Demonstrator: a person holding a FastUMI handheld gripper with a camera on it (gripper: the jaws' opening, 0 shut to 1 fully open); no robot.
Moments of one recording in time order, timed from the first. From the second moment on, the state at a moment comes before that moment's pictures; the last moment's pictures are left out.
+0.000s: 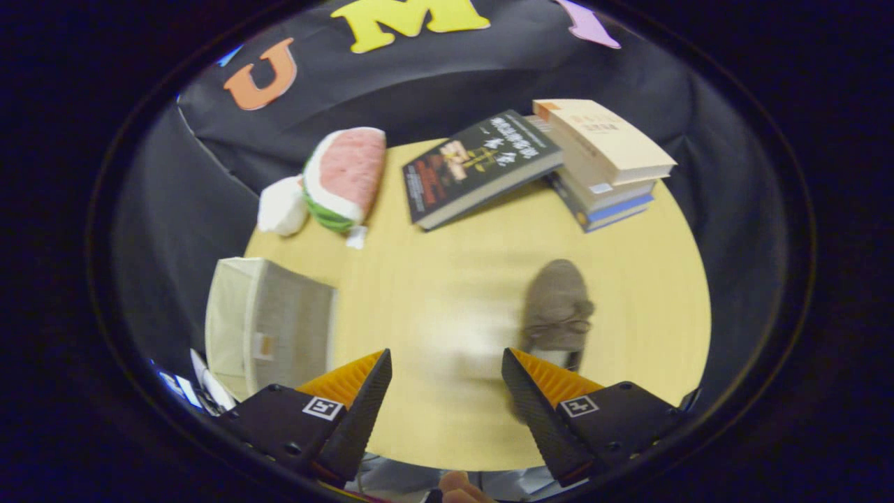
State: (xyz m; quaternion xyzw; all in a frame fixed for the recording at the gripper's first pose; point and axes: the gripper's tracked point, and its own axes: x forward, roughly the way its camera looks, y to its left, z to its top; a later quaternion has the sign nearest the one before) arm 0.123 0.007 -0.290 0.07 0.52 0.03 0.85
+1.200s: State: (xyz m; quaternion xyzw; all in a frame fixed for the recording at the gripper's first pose) arm 0.115 -0.067 -0.394 0.14 0.58 -0.04 0.80
